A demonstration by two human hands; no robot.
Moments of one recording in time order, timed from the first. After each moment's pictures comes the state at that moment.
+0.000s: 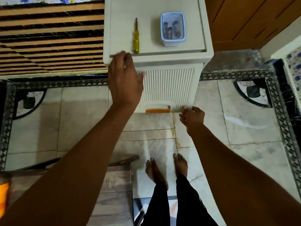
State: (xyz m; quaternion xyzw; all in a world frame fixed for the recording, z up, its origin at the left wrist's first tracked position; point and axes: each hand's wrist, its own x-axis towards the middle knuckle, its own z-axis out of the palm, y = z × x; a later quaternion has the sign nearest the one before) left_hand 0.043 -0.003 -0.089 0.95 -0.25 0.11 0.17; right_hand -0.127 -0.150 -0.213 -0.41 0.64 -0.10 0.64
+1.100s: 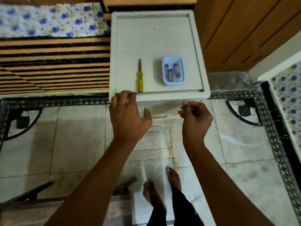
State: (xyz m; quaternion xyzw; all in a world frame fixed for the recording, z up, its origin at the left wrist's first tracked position) left_hand 0.056 -0.004 -0.056 0.94 -0.27 0.06 0.19; right_hand -0.054 -0.145 -0.083 -0.56 0.50 -0.33 0.57
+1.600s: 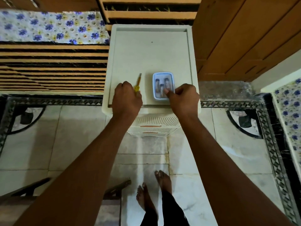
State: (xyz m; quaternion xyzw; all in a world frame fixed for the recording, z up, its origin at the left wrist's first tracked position) left_hand 0.111 -0.084 -0.030 0.97 -0.10 -0.07 0.22; right_hand 0.025 -0.222 -0.028 -0.78 0.46 -0.09 0.41
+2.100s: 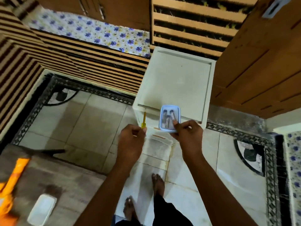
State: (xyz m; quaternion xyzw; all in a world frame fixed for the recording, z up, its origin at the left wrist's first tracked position) left_hand -0.023 0.018 0.047 0.84 0.13 -0.14 0.51; right_hand -0.057 -0.160 0.033 -0.61 0.43 -0.07 0.67
